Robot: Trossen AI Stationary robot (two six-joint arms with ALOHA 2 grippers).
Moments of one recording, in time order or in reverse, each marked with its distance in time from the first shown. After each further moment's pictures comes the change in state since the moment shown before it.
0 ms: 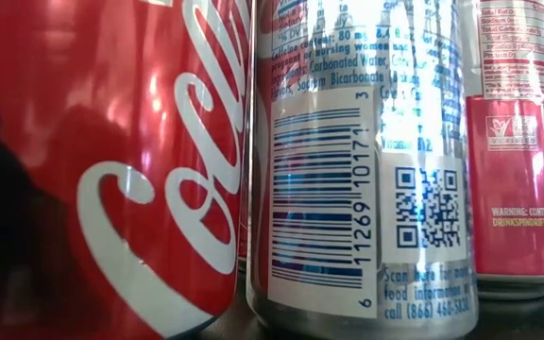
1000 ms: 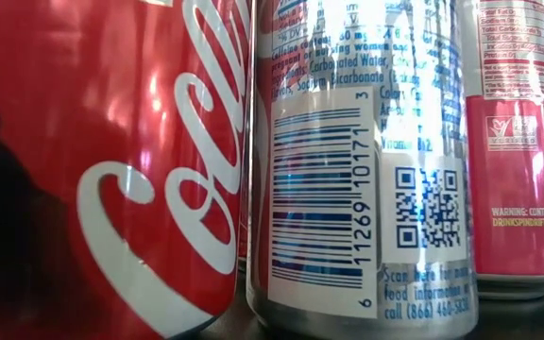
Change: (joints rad) left arm 0.000 0.000 0.000 0.001 0.000 -0.026; right arm 0.234 0.000 0.001 0.013 -0.263 -0.407
